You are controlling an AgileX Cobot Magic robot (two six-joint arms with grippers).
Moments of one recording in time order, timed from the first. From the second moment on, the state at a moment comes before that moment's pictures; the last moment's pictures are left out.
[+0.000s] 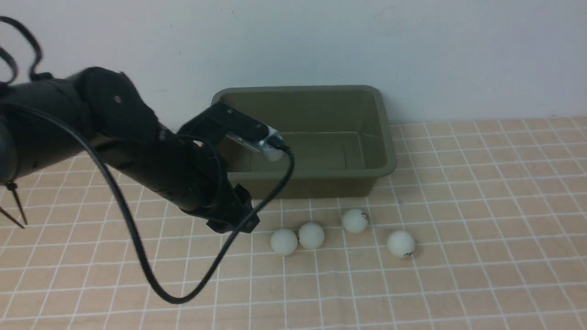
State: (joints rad) right arm 0.07 -0.01 -0.30 0.18 0.58 -0.18; left arm -0.35 1.63 -1.14 -0.45 0.77 0.62
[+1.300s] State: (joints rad) right arm 0.07 -0.01 -0.30 0.16 0.58 -0.17; left arm -0.51 1.95 -1.23 -0.30 0.51 0.81
